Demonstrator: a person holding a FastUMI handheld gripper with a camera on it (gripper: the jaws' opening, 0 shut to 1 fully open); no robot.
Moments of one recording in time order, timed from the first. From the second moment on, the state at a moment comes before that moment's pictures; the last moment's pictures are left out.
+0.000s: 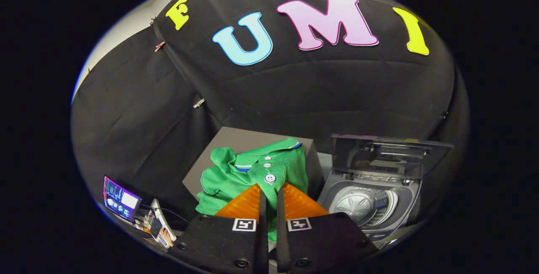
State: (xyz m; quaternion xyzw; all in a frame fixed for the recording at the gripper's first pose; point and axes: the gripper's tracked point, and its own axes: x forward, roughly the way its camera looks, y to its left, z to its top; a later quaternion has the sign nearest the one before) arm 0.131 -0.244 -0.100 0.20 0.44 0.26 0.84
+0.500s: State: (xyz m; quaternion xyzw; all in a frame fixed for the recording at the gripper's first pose) arm 0.149 -0.363 -0.117 0.22 0.42 0.20 0.86
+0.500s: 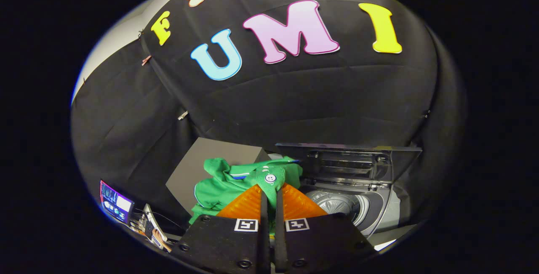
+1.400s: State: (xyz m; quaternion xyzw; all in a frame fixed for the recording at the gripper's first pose) arm 0.180 -0.447 -0.170 0.15 0.38 0.10 0.91
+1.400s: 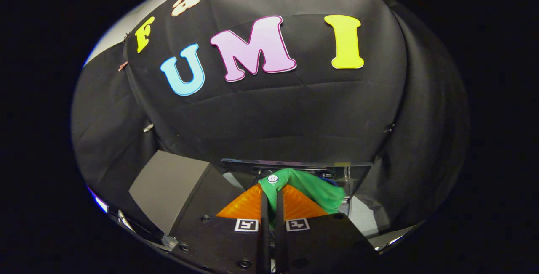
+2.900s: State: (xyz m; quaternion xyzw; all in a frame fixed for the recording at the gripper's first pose) arm 0.130 -0.411 -0.432 0.15 0.55 0.02 0.82
